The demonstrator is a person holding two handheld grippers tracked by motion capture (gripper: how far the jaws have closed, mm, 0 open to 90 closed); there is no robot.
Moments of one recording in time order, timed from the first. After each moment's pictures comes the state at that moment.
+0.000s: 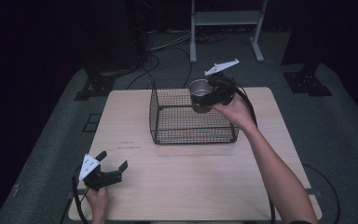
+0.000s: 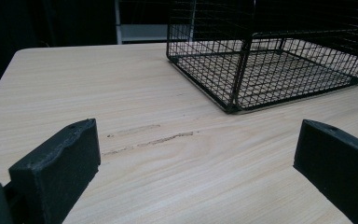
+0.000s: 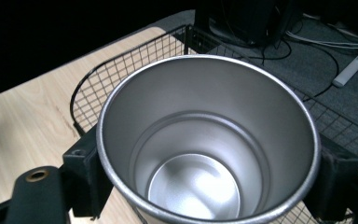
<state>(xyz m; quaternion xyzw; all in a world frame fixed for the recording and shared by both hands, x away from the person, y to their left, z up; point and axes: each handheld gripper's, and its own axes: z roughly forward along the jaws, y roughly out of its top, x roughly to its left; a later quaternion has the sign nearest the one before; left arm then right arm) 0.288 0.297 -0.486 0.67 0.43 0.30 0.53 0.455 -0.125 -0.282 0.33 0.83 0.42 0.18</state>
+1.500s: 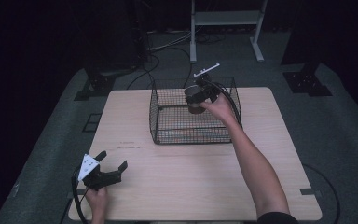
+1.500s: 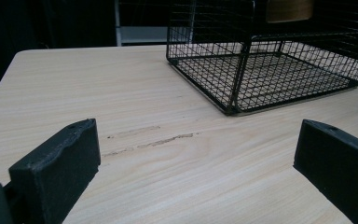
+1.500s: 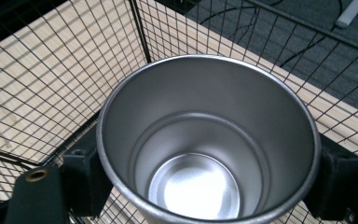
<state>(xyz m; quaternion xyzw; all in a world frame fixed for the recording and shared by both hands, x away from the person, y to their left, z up) 0.288 0.298 -0.486 0.66 0.43 0.30 0.54 0.532 -0.099 -0.349 0.41 0.83 0.36 0.14</state>
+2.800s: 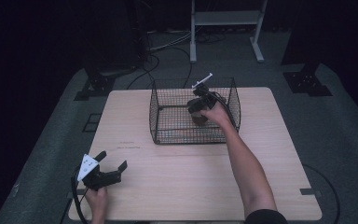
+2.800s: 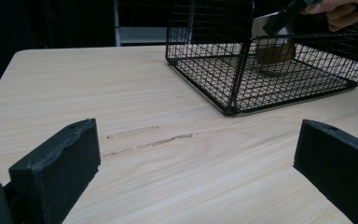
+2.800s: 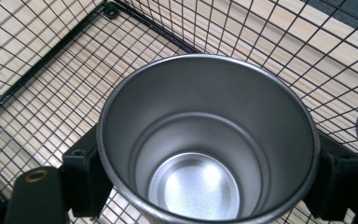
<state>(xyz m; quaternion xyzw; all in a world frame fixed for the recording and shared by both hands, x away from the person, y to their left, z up) 0.288 0.299 -0.486 0.66 0.43 0.30 0.54 0.557 -0.093 -0.408 0.44 0.85 0.27 0.12</state>
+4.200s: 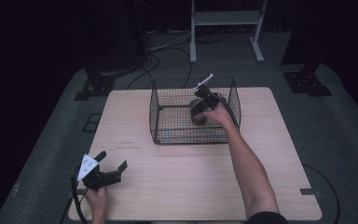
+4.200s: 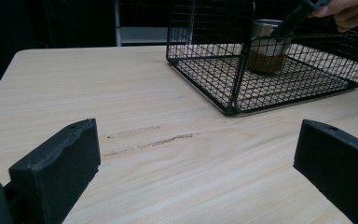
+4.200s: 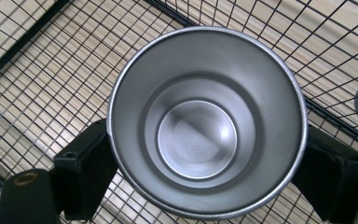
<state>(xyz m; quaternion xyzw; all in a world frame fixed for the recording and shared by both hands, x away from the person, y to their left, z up) 0.288 0.299 -0.486 0.66 0.43 0.29 0.54 0.556 -0.099 -0.411 0.45 0.86 0.23 0.10</state>
